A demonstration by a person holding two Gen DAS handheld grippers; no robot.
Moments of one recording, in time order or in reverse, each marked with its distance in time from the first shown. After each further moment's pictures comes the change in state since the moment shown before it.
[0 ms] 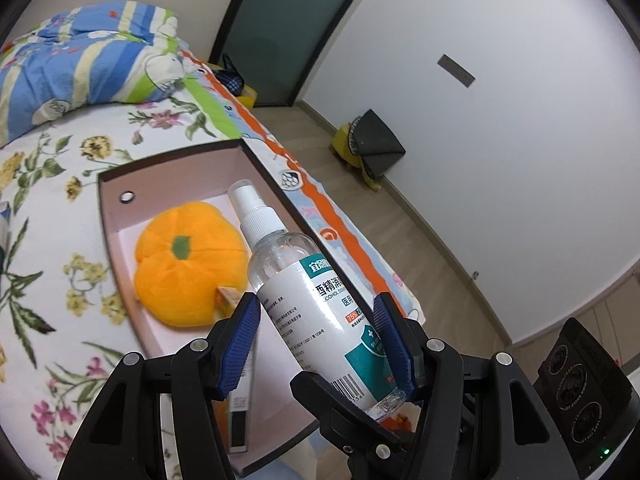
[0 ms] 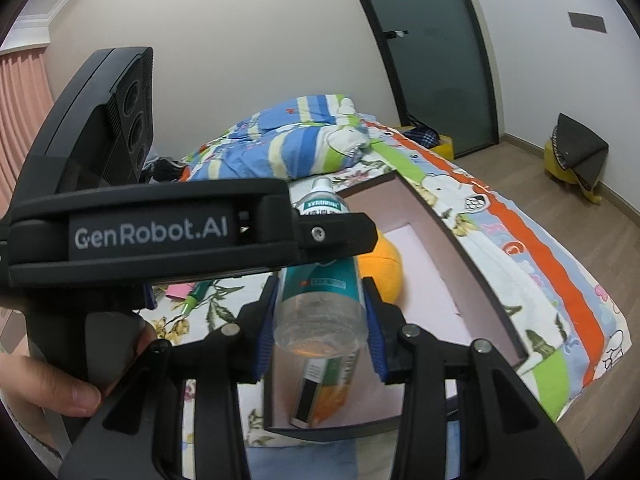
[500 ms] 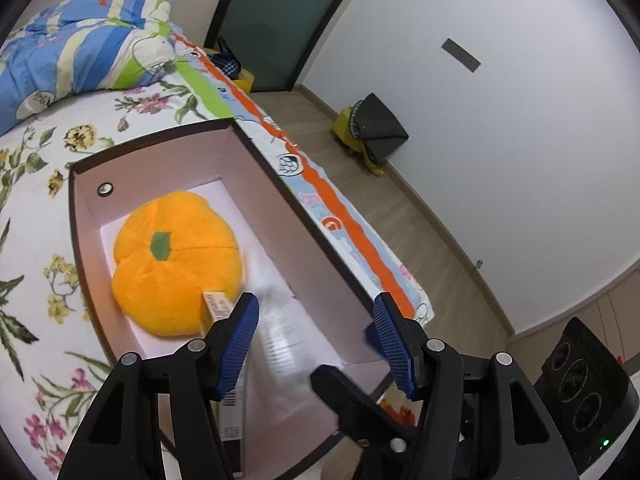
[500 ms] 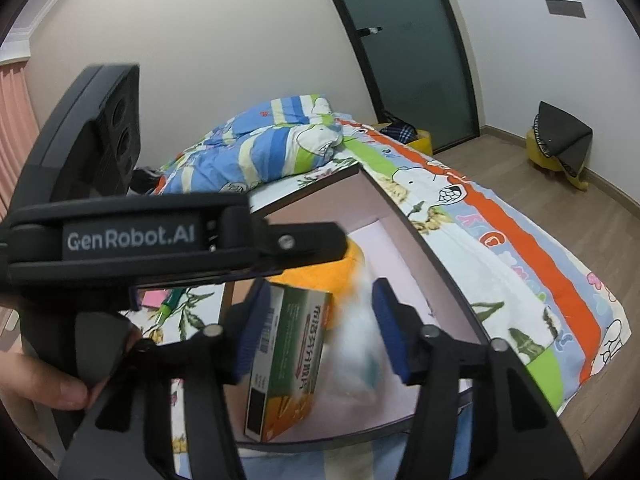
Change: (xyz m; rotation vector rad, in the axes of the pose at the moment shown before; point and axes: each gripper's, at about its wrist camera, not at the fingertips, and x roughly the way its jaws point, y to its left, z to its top) left arm 0.035 0.011 0.005 -0.002 0.055 0.021; right arm 0.019 -0.033 -0.005 0.050 -0.014 -0.054
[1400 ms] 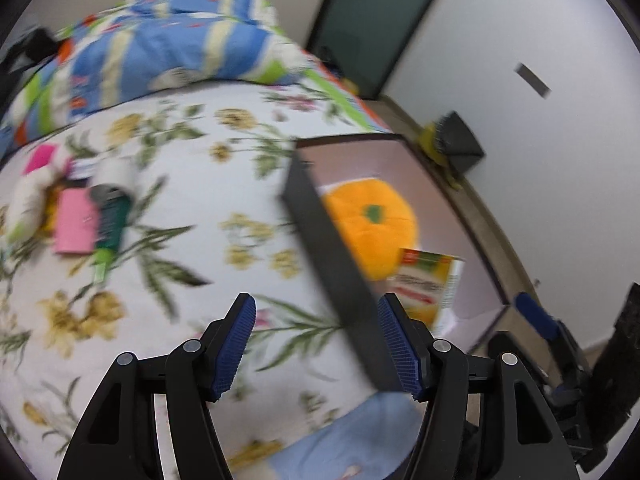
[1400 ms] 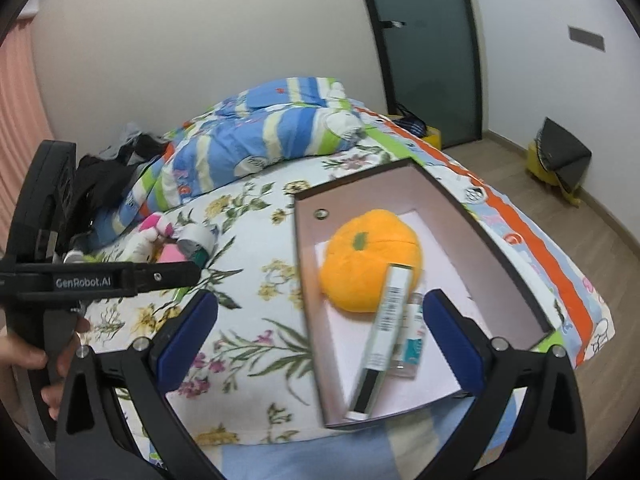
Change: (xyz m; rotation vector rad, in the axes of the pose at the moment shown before) left arm -0.139 0.142 -0.053 -0.132 -0.031 0.257; right arm -0.004 0.109 -0.008 -0.123 0.079 -0.057
